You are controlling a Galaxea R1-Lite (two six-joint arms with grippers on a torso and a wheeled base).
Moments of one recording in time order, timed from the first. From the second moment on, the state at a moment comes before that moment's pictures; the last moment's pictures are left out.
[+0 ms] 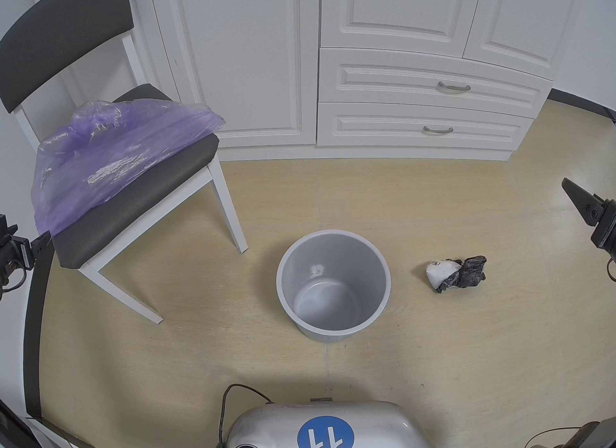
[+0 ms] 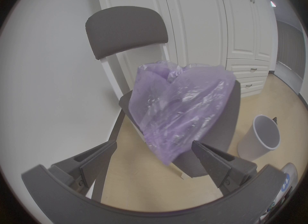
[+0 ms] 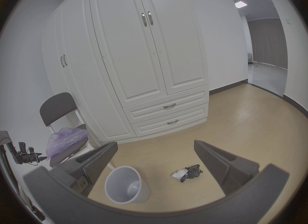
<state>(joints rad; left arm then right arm) 0.68 1.68 -0.56 -0.92 -0.49 0.28 0.20 1.03 -0.47 -0.64 -0.16 0.23</state>
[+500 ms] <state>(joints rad) 0.70 1.64 -0.48 -0.91 -0.54 0.27 0.20 1.03 -0.47 -0.62 -0.15 0.23</state>
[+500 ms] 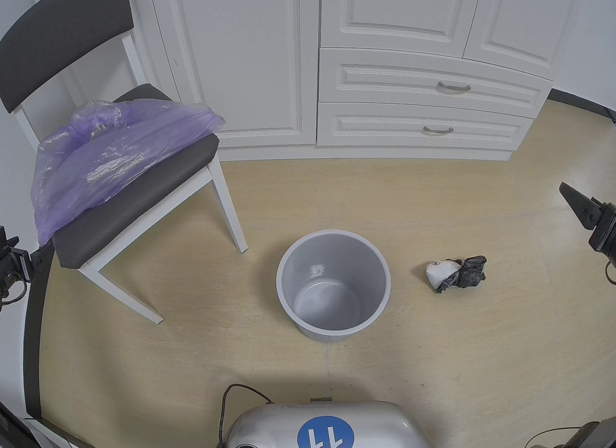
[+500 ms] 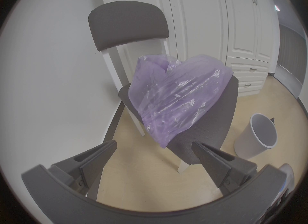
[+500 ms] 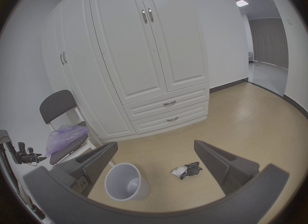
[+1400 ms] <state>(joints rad) 0.68 1.77 -0.72 -0.91 -0.46 -0.17 0.20 1.04 -0.49 -0.61 -0.14 0.23</state>
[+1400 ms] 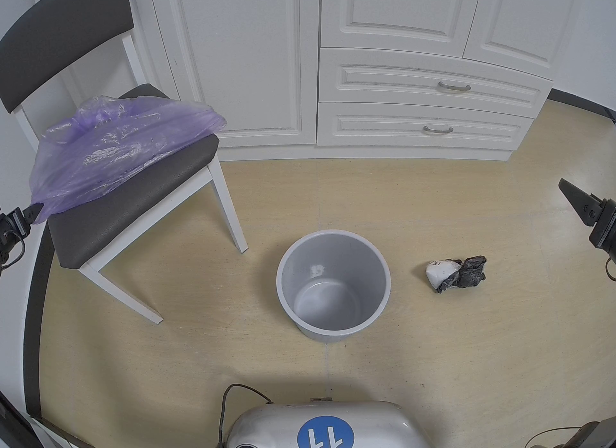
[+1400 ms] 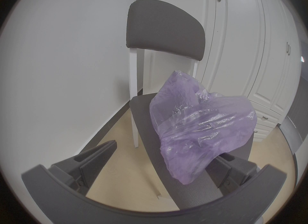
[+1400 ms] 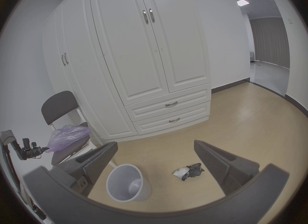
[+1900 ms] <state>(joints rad) 0.66 1.88 -0.82 -0.92 -0.47 -0.17 0.20 1.04 -0.49 -0.61 -0.13 0.23</state>
